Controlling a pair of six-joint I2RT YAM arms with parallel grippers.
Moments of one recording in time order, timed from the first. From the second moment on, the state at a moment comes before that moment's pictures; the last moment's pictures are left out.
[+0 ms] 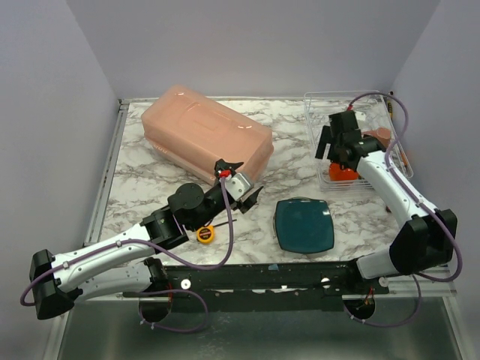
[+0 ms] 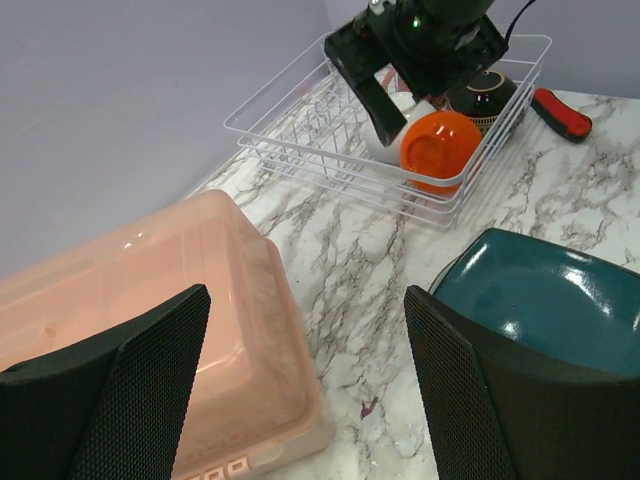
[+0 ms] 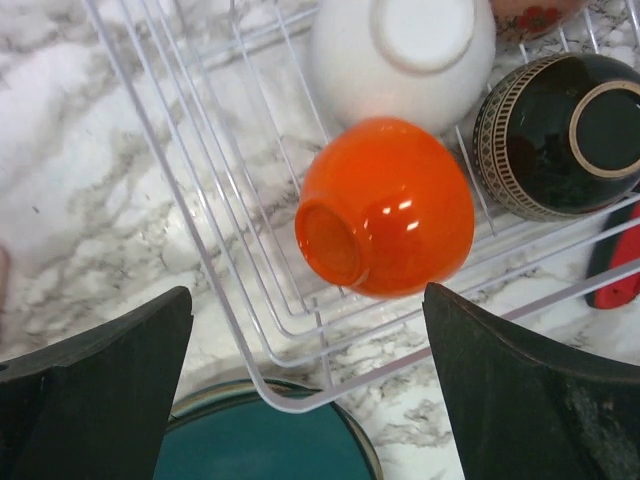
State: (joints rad) left arm -1.08 0.90 0.76 0.17 -0.21 0.28; right arm 0.30 1.45 1.24 -0.72 0.49 0.41
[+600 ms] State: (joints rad) left arm -1.09 0.90 0.76 0.17 -0.21 0.29; right arm 0.07 1.45 1.11 -0.59 0.28 0.44
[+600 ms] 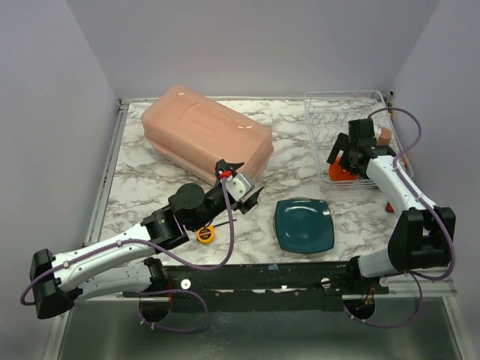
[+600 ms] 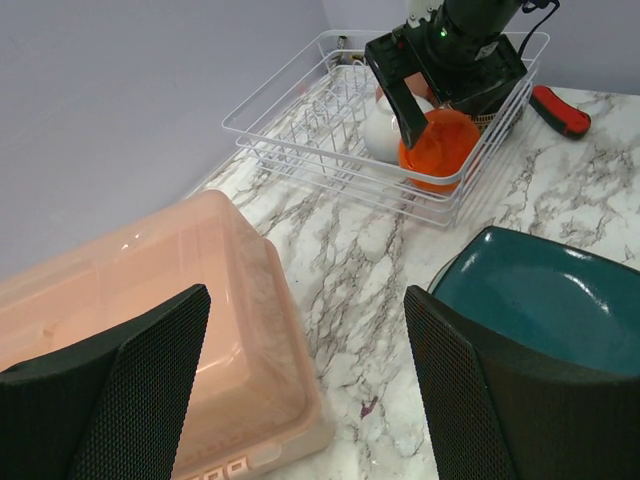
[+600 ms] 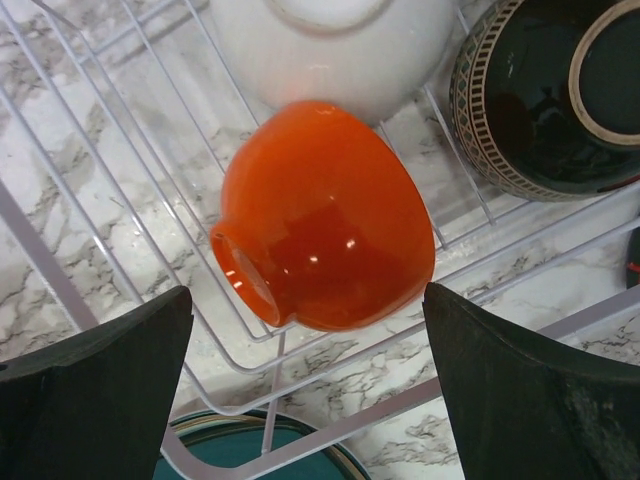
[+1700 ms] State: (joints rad) left arm -1.09 0.91 0.76 0.17 -0.21 0.29; right arm -0.17 1.33 0.88 -0.27 -0.14 0.43
